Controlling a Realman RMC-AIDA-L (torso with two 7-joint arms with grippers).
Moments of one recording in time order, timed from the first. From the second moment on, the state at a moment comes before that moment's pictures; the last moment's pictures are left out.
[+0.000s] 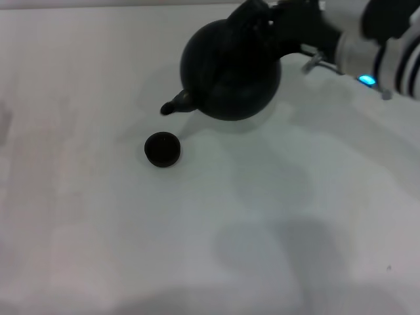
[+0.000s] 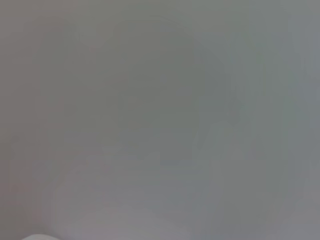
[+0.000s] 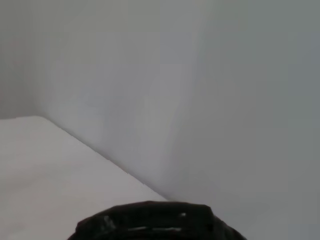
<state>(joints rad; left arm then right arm) -0.29 -2.08 -0.11 -0.08 -1.75 -1.35 2.65 0.26 2.01 -1.85 -1.33 -1.88 -0.37 2.01</state>
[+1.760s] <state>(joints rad) -0.29 -2.08 -0.11 -0.08 -1.75 -1.33 2.65 0.17 2.01 -1.41 -1.22 -1.91 -0.81 2.06</state>
